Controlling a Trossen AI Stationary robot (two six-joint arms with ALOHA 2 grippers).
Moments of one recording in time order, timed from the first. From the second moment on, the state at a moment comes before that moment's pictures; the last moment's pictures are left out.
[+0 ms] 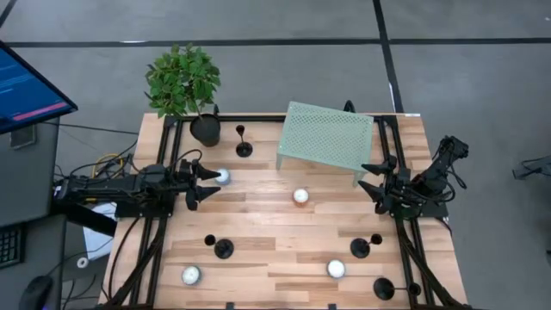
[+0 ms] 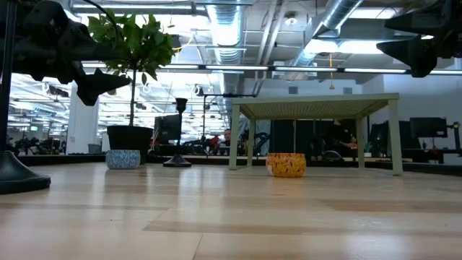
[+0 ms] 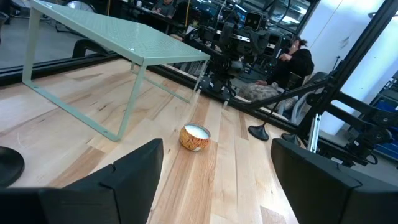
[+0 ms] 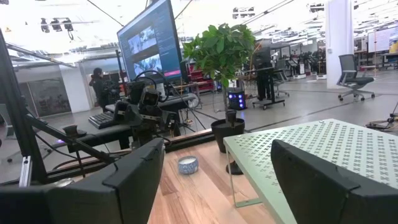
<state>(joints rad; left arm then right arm) 0.03 0.01 0.01 0.11 -0.07 -0.36 0.78 0.00 0.00 0.37 1.10 -0.18</state>
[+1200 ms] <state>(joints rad) 0.03 0.01 0.01 0.22 -0.10 -0.42 0.78 0.00 0.01 0.38 1.10 -0.18</state>
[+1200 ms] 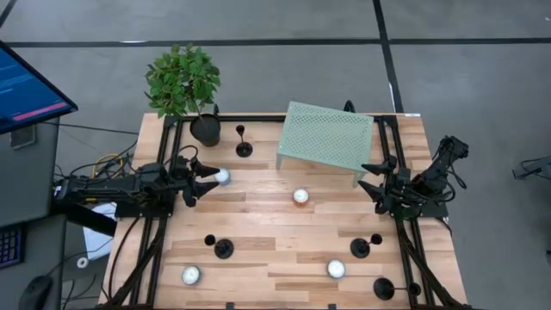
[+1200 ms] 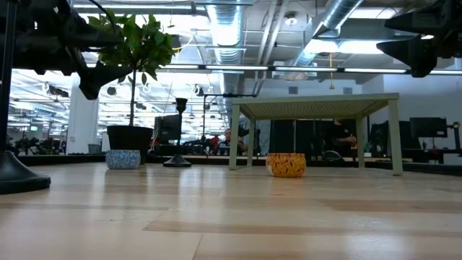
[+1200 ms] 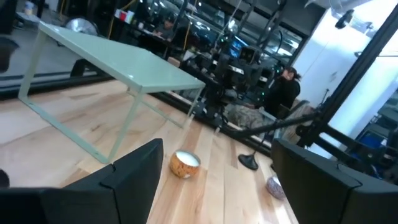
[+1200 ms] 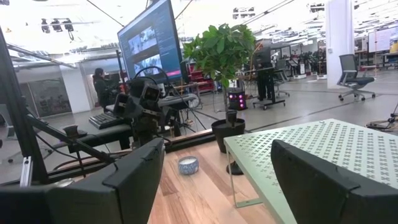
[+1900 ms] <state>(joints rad) 0.03 0.01 0.01 0.57 -0.10 -0.49 0.78 0.00 0.03 0.43 1.10 0.17</state>
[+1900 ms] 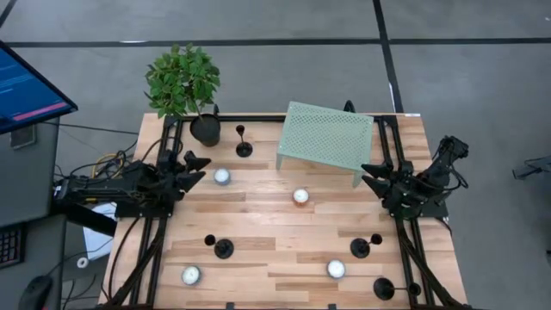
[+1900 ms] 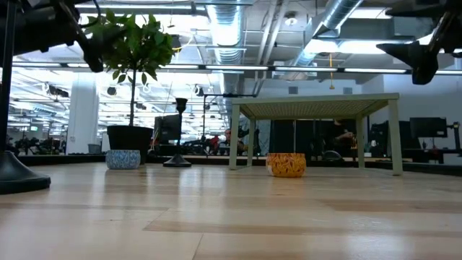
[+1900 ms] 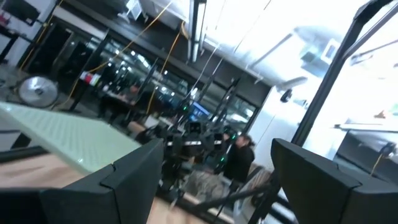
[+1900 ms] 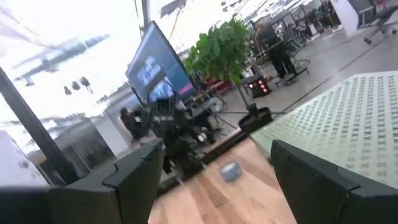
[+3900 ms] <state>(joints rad) 0.03 0.60 0.60 0.60 -0.17 -0.43 1.51 0.87 1.20 0.59 1.57 -0.51</state>
